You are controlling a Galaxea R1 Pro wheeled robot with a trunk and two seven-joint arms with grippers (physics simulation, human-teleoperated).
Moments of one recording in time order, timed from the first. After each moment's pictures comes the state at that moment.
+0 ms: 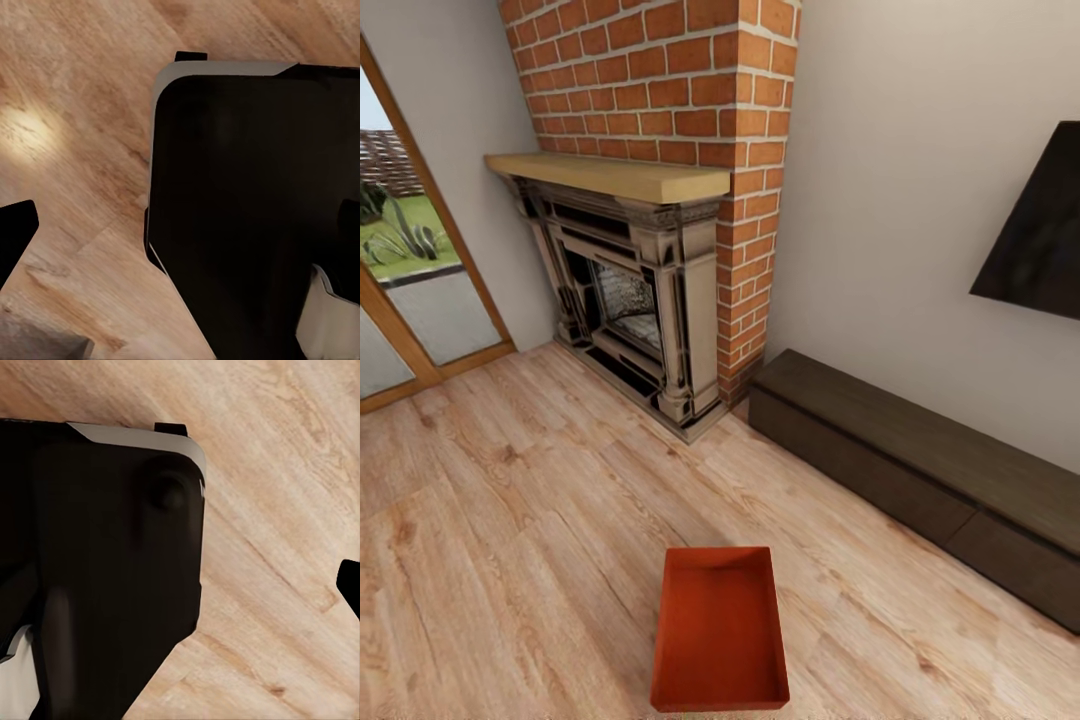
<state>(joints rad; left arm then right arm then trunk) -0.18 -0.02 0.01 -0.02 0.05 -0.15 0.09 -0.24 0.07 0.60 0.03 -0.53 -0.11 -0.17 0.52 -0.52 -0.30</state>
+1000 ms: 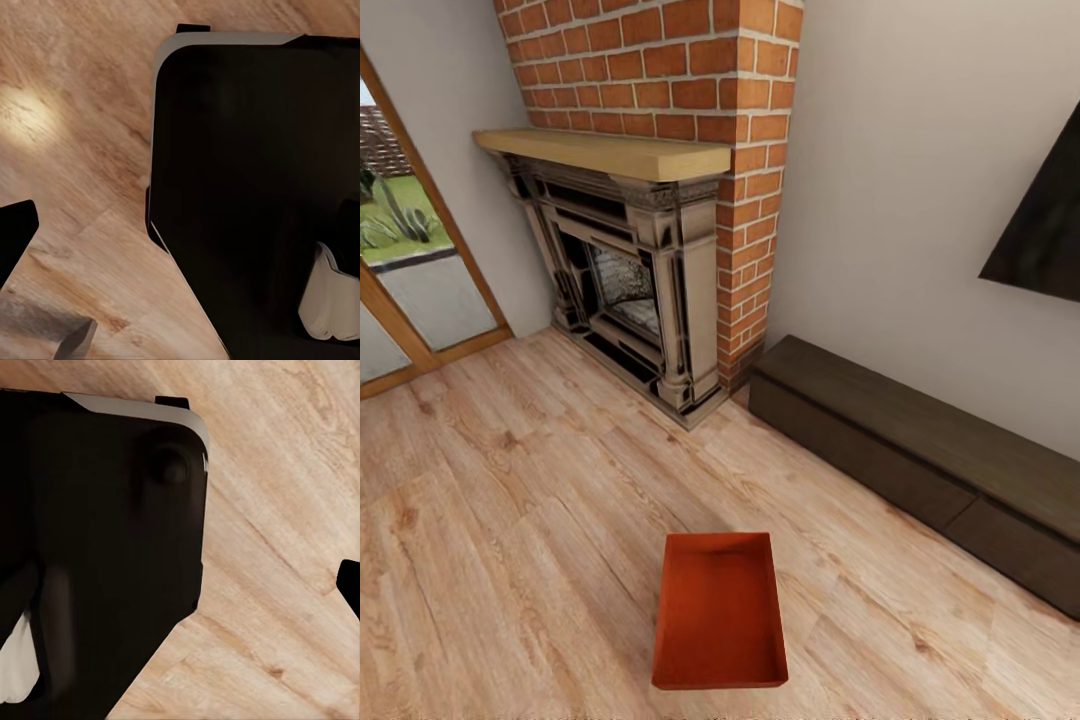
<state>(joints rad) -0.18 -0.02 0.01 -0.02 0.05 -0.15 0.09 -0.24 0.07 0.60 0.03 -0.53 -0.11 -0.17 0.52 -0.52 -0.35</state>
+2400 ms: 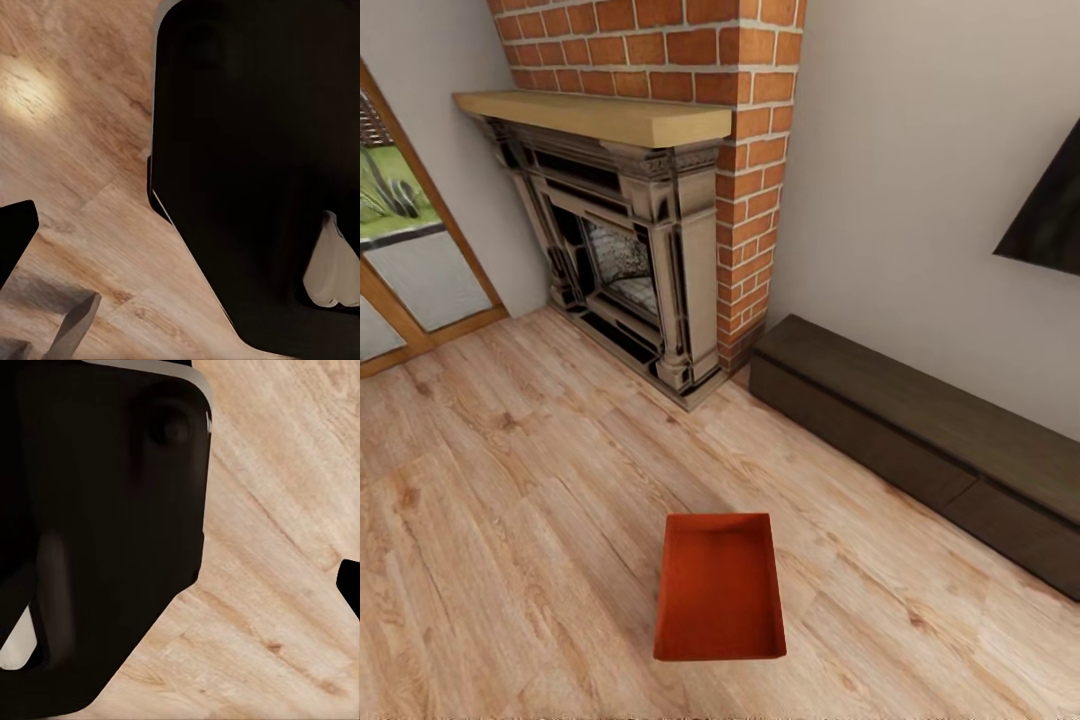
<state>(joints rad) -0.18 -0.02 0.01 -0.02 0.05 -0.15 0.09 -0.24 0.07 0.60 0.03 -0.53 -0.11 -0.17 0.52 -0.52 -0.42</state>
